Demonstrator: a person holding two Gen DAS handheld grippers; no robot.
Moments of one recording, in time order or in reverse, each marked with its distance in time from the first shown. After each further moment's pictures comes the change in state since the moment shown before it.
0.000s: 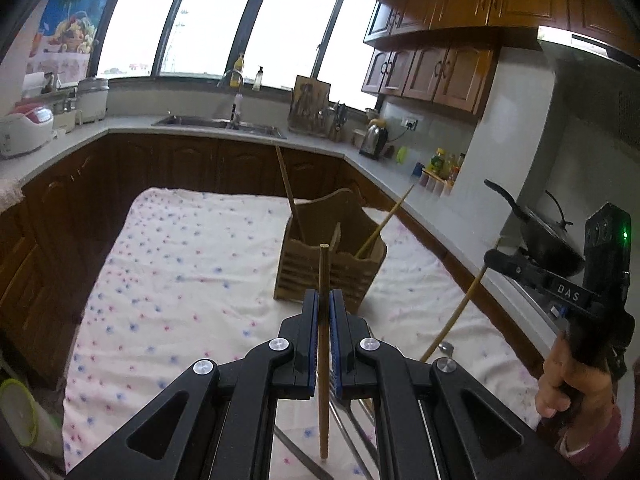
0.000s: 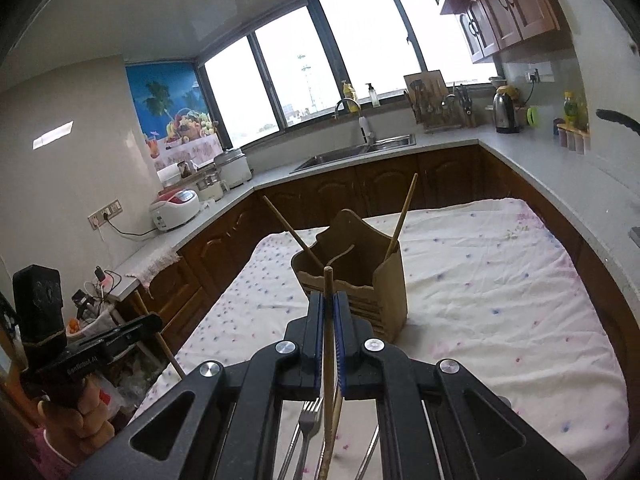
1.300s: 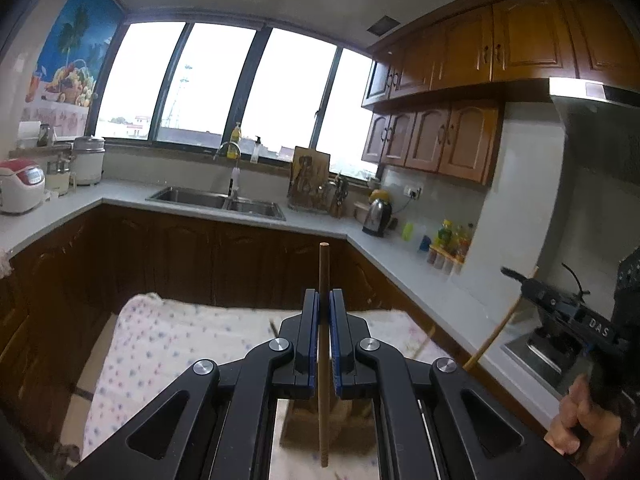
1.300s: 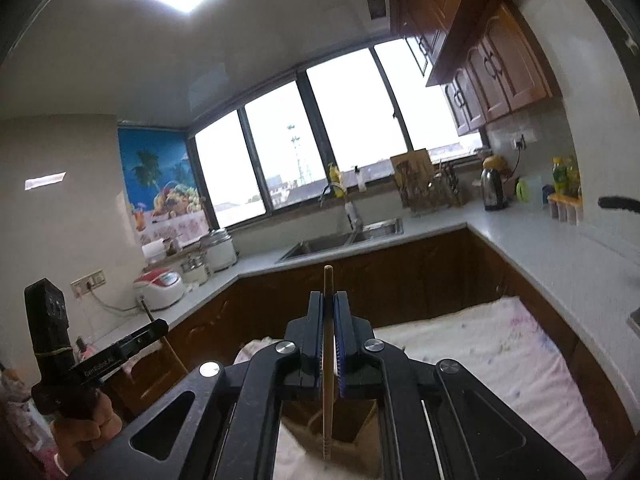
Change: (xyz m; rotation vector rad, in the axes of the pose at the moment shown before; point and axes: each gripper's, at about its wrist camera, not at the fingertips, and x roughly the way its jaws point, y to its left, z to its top) left arm 0.093 0.019 0.114 0.031 -0.237 -0.001; right arm 0.024 -0.012 0.116 0.004 -0.309 -0.059
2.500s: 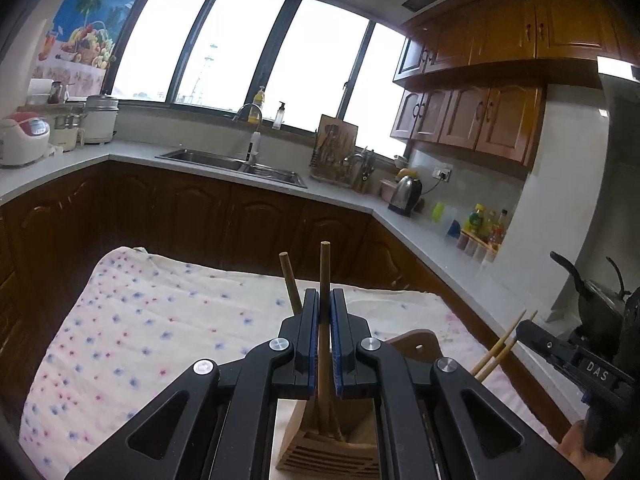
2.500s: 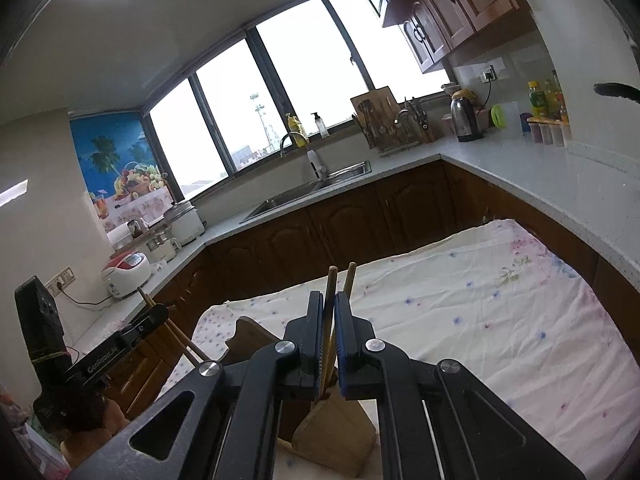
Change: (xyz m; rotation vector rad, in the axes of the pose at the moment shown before) left arm 0.150 0.022 -0.071 -0.071 0.066 0.059; right arm 0.086 -0.054 -0.085 0.131 0.172 -0.076
